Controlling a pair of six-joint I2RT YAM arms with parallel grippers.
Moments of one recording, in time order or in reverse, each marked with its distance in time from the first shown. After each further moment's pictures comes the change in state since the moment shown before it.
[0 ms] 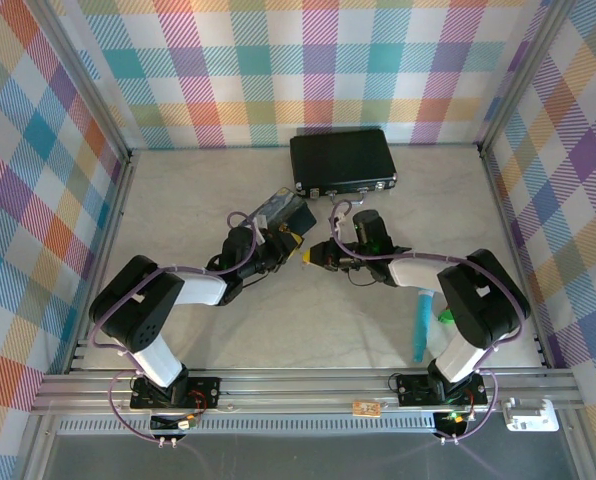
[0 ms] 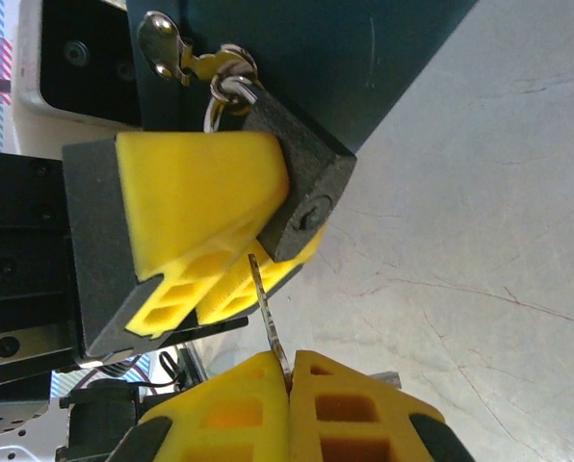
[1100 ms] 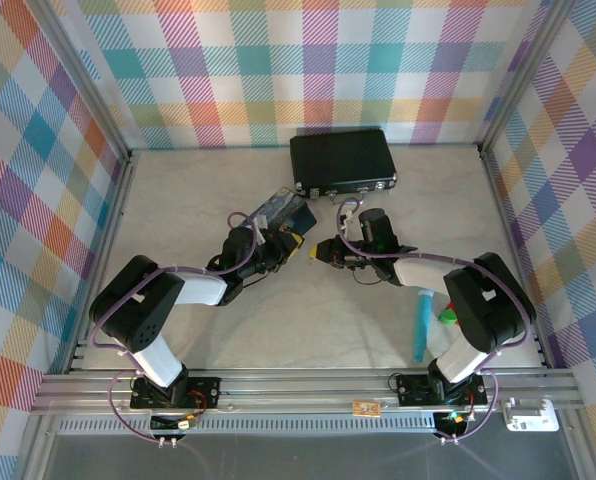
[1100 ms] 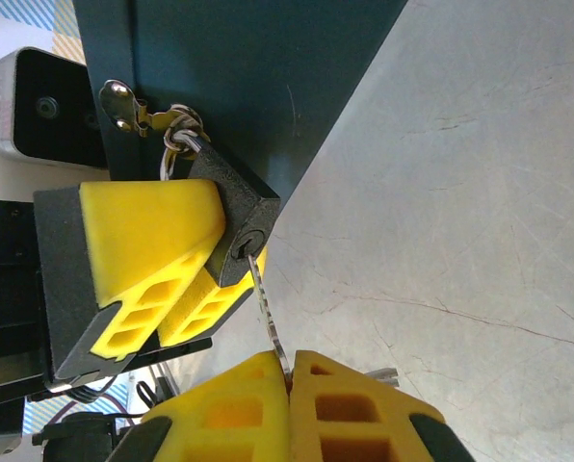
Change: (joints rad) left arm -0.004 0.001 0.000 0.001 0.000 -0.006; right arm -0.033 -0.021 -0.013 -0.032 0.057 -0.013
